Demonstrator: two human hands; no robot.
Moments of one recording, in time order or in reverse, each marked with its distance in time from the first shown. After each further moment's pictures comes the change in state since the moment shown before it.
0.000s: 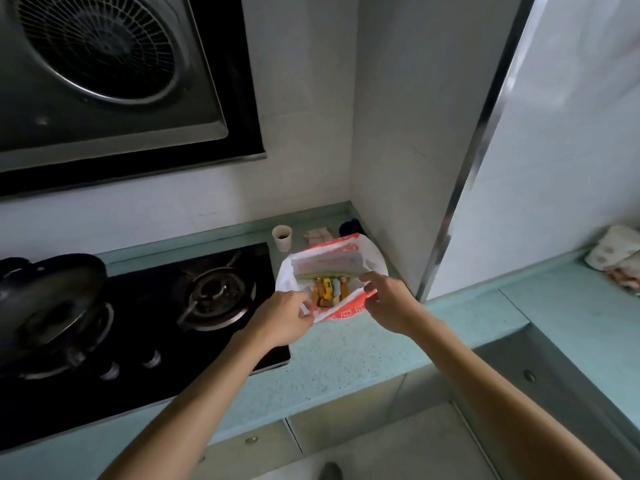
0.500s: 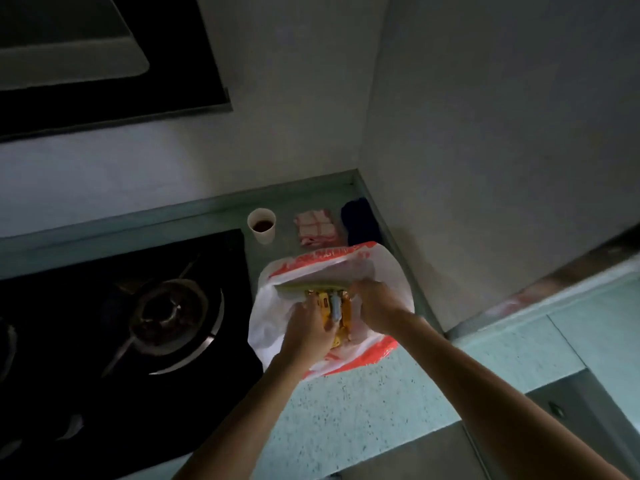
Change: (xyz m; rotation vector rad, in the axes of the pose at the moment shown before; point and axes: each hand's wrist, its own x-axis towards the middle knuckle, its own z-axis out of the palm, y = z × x) left_hand 0.228 -0.048 0.118 -0.174 0.047 -0.180; right_hand 0.230 0.088 0.067 -0.234 -0.286 0.216
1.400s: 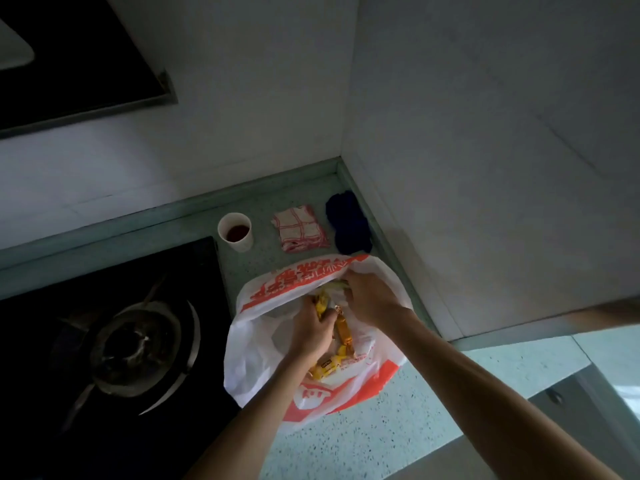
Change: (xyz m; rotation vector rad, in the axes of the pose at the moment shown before) left_hand 0.068 0.000 0.039 -0.456 -0.134 -0.208; right_hand 0.069 0.016 0.001 0.116 0.012 0.095
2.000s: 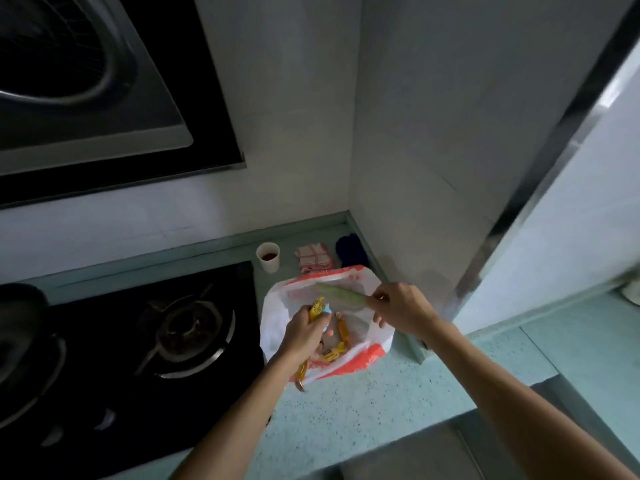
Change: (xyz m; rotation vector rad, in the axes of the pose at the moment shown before) left_hand -0.143 0.043 -0.045 -0.174 0.060 0.078; right_hand -0.160 0.017 -0.069 0.064 0.166 -0.162
